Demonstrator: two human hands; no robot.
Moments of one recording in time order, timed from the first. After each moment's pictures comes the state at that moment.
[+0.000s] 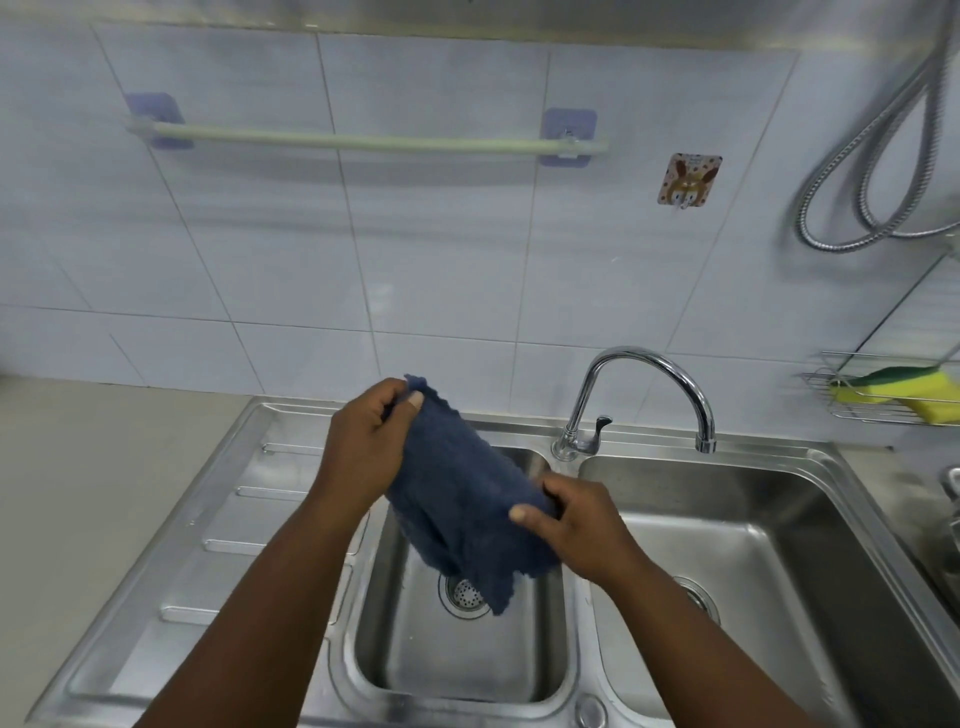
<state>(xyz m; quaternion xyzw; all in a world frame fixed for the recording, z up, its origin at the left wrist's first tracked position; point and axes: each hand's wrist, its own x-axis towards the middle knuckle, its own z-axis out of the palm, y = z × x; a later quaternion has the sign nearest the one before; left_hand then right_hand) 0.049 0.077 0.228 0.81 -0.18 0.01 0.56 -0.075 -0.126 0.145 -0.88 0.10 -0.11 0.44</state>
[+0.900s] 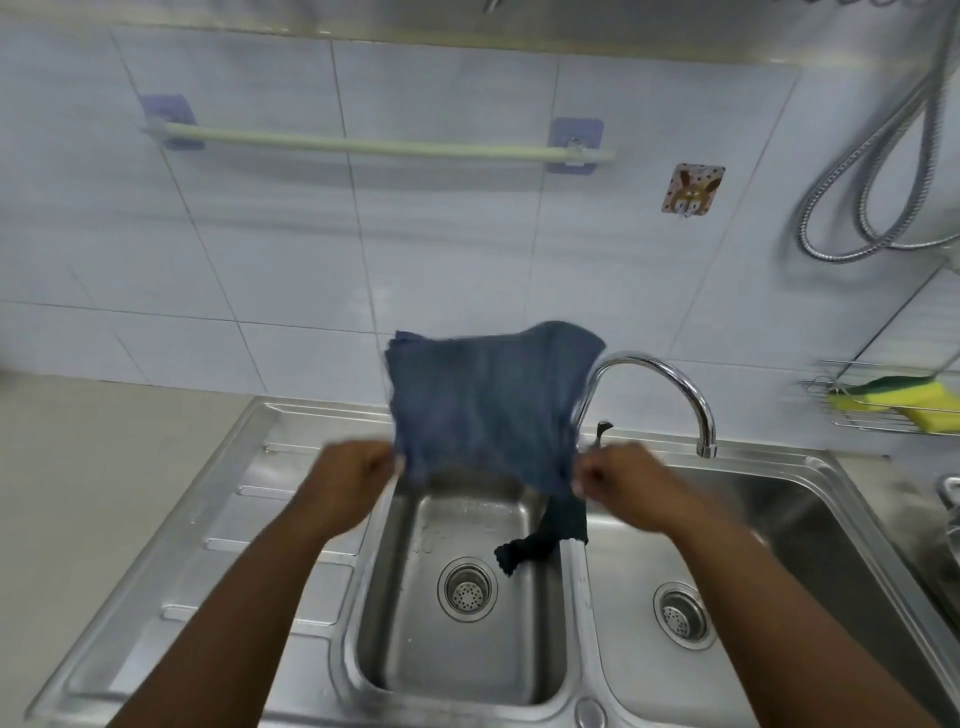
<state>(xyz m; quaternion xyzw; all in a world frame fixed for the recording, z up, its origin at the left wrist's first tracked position) 0.066 0.116 0.186 0.92 -0.30 0.01 0.27 -0.071 -0.172 0.203 -0.98 0.08 0.00 0.20</state>
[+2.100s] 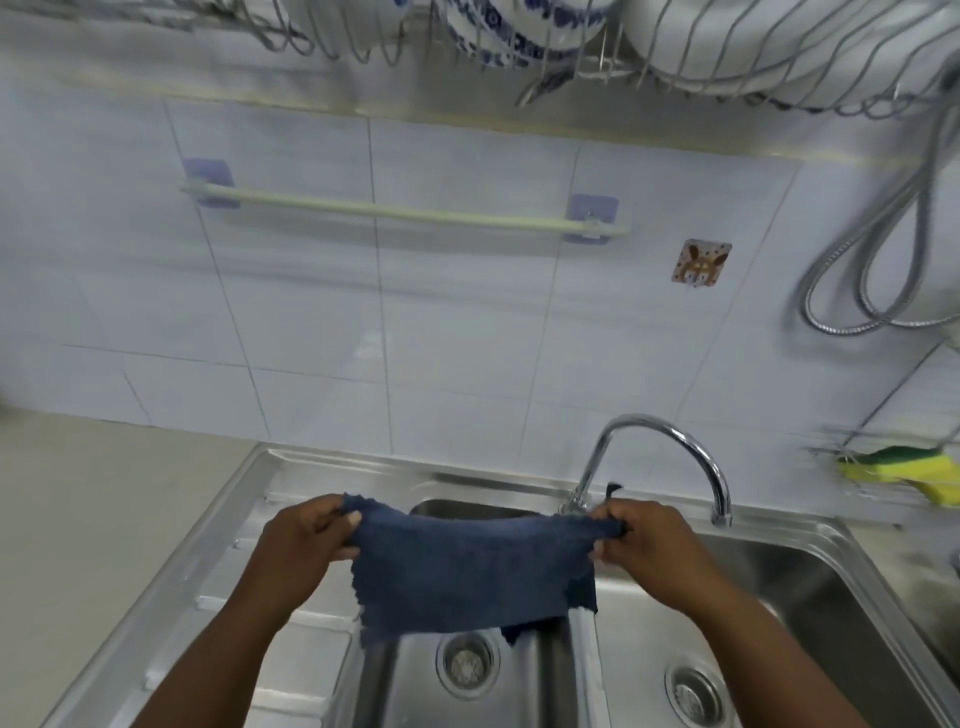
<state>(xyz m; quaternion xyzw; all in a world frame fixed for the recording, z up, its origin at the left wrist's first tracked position) 0.075 0.162 0.188 0.84 -0.10 -0.13 0.51 -0.074 -0.163 0.217 -0.92 0.19 -0.03 0.33</state>
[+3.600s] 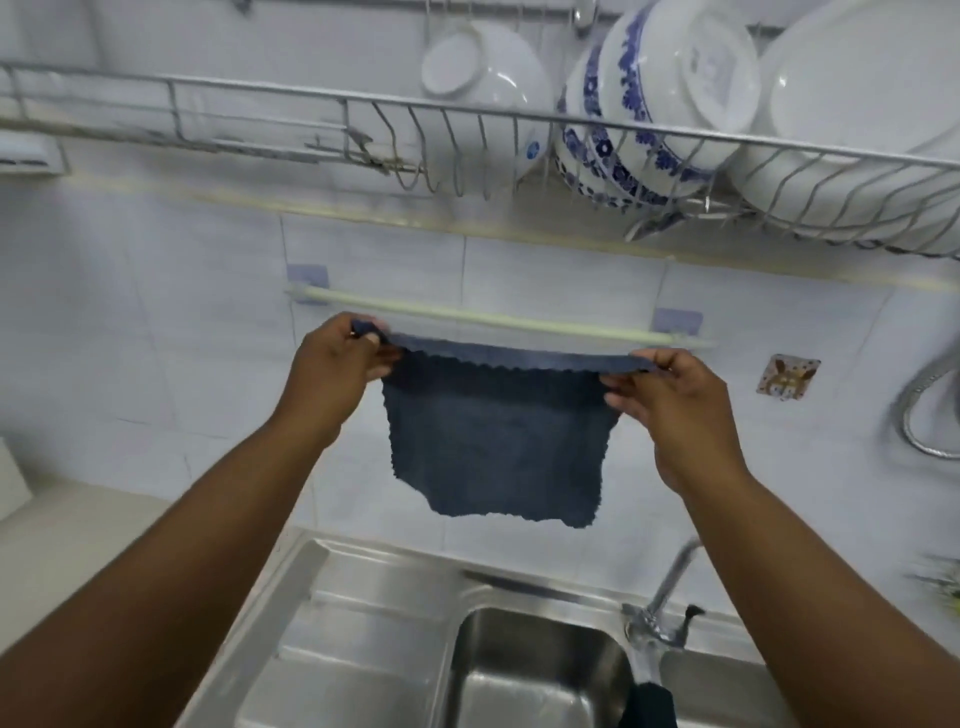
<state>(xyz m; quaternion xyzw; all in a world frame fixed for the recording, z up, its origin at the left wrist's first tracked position) 0.238 0.167 0.376 0.68 -0.18 0.06 0.71 0.087 -0.102 0.383 -0.67 0.12 -0.35 0.64</state>
